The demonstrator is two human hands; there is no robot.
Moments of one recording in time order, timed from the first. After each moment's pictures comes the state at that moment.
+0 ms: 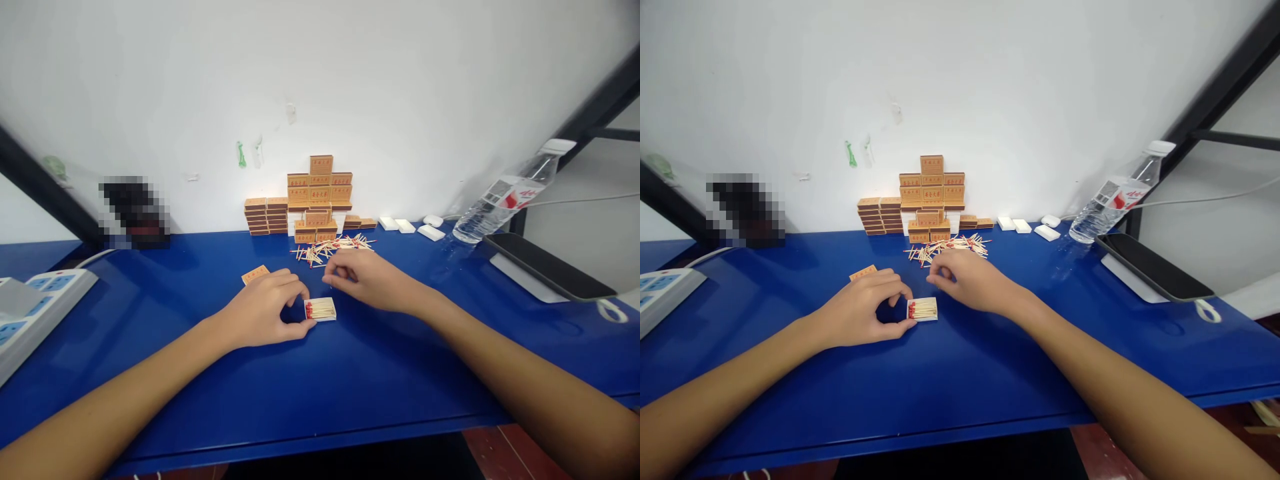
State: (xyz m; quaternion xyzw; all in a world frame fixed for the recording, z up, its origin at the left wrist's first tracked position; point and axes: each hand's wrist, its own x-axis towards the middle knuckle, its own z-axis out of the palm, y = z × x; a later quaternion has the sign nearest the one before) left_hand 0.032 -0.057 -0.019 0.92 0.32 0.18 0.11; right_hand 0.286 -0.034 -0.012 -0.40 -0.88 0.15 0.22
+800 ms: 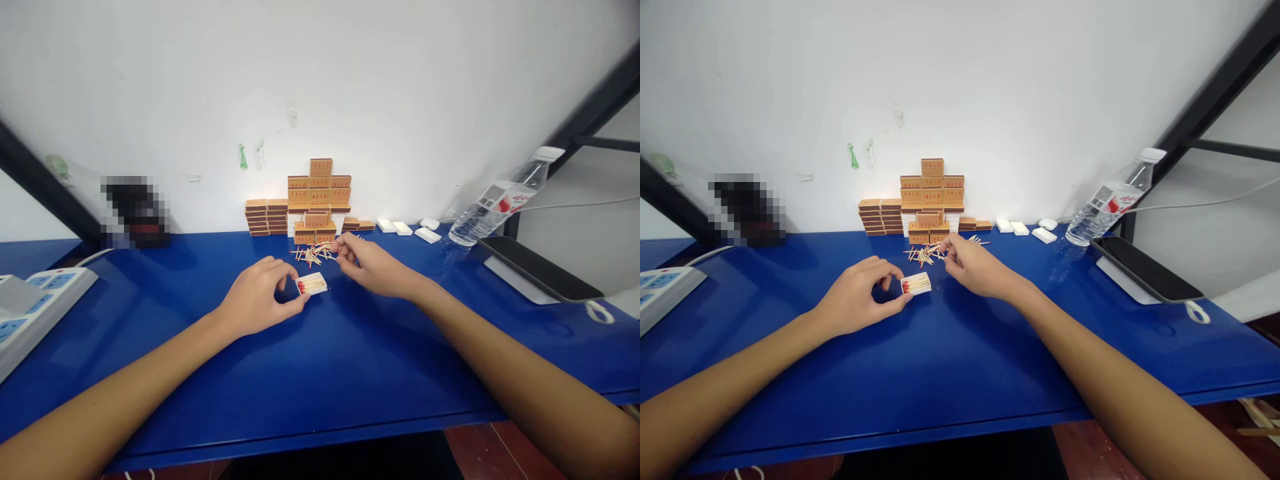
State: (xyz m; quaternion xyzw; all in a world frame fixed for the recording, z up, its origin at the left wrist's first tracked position) left_hand 0.029 -0.049 -0.019 0.88 0.40 0.26 0.07; right_hand 0.300 -0.014 -0.017 -0.45 -0.83 0.21 0.27
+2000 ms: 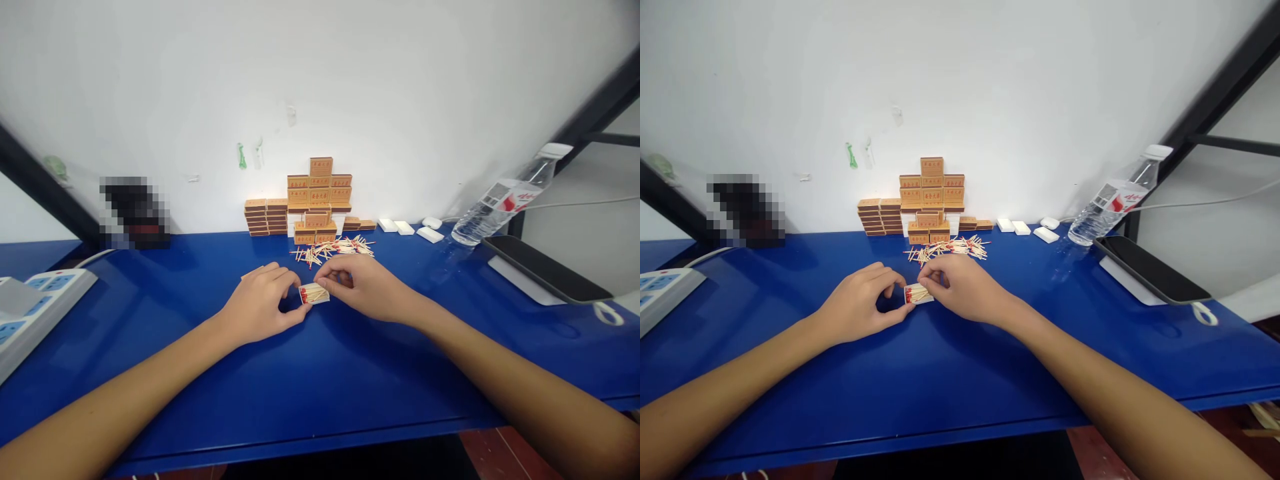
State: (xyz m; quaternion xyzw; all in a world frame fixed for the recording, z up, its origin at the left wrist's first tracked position) left_hand 0.033 -0.054 -0.024 0.90 0.39 0.20 0.03; right_hand 0.270 -0.049 -0.004 -0.41 -0.84 0.23 0.27
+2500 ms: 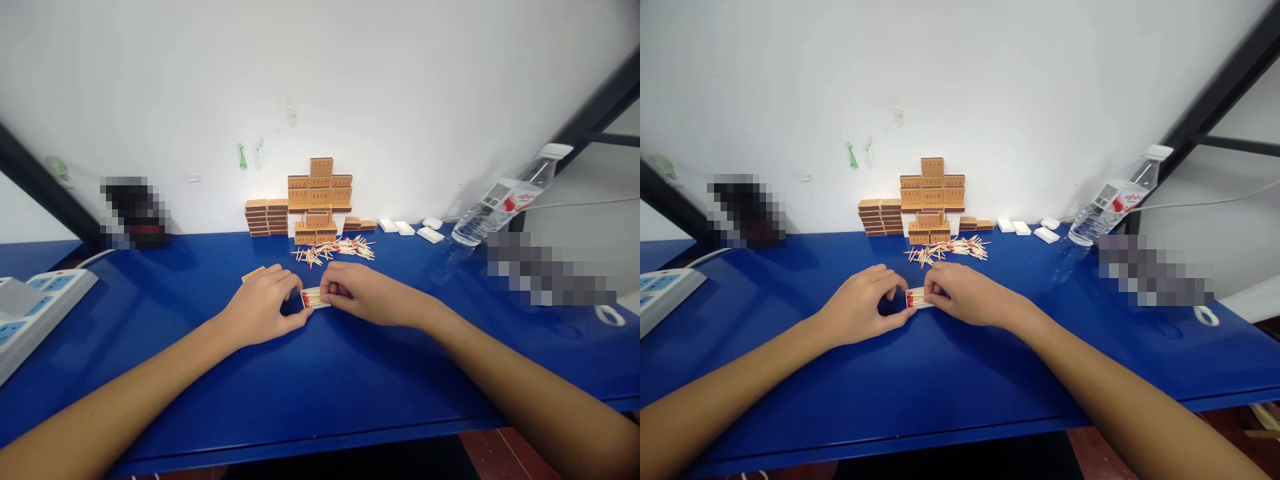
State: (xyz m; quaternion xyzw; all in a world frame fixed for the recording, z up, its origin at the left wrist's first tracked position) left_hand 0.033 -0.053 -0.025 0.91 0.37 0.19 0.03; right_hand 0.280 -0.047 -0.009 -0.37 -0.89 0.21 0.17
